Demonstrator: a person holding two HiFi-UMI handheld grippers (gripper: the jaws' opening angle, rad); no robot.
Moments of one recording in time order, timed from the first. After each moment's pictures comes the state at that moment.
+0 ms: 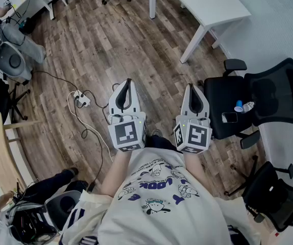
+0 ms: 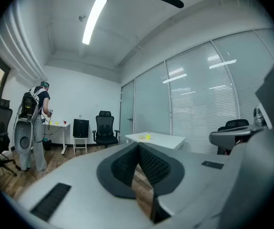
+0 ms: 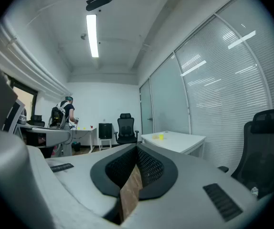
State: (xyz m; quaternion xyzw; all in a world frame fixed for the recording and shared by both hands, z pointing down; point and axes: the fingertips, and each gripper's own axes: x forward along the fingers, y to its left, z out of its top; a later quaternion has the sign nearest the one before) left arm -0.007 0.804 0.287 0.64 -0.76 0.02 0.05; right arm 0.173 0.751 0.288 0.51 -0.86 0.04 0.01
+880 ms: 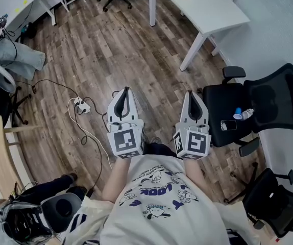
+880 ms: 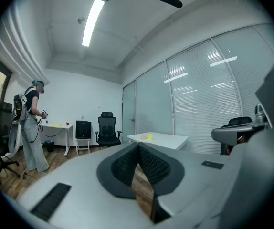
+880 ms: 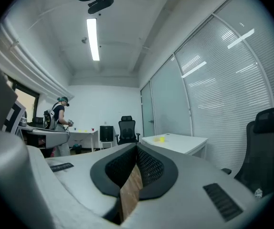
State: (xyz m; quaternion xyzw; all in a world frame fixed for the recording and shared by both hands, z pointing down) left arm -0.001 0.803 0.291 0.63 -0.78 0.03 0.05; right arm 0.185 0.744 0.287 0.50 -0.86 0.03 -0.01
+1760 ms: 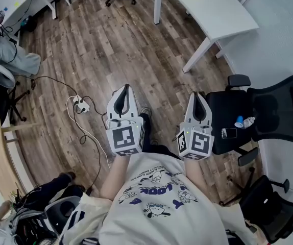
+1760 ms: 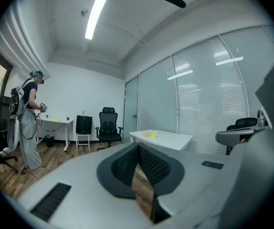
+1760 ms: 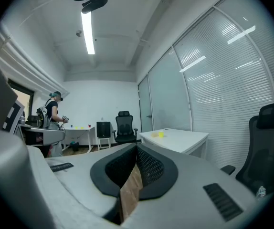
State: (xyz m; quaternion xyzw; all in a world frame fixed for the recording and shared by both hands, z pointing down) left arm -0.043 0.747 0.309 0.63 -0.78 0.03 0.08; right arm 0.161 0.685 0.310 0.52 -0.85 0.05 0.02
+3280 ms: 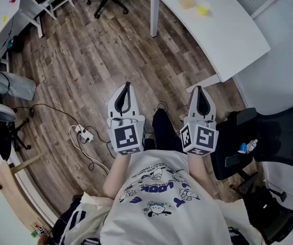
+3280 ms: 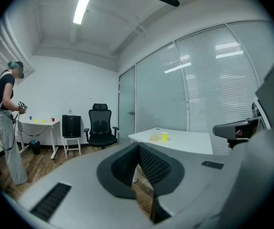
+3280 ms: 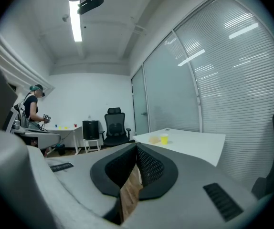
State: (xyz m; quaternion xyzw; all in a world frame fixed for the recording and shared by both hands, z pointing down) left arm -0.163 0.470 0.322 0.65 -0.75 0.06 0.07; right arm 0.047 0.412 0.319 0.55 -0.83 0.07 0.03
